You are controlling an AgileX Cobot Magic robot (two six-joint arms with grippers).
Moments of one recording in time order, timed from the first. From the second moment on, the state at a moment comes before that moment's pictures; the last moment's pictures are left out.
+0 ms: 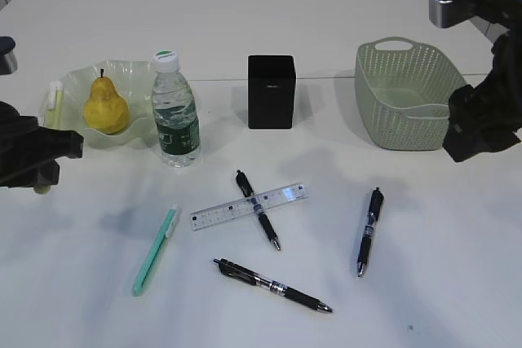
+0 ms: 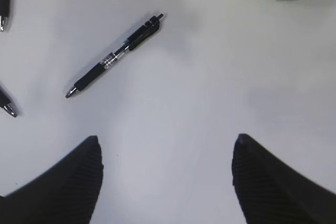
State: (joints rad) left arm -0.44 1.37 -0.80 0.34 0.56 -0.79; right arm 0.32 1.40 -1.17 -0.14 1.08 -0.09
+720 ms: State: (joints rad) left arm -0.77 1.26 -0.80 0.54 0.37 -0.79; right arm 0.32 1.40 -1.17 -0.02 1.08 -0.09
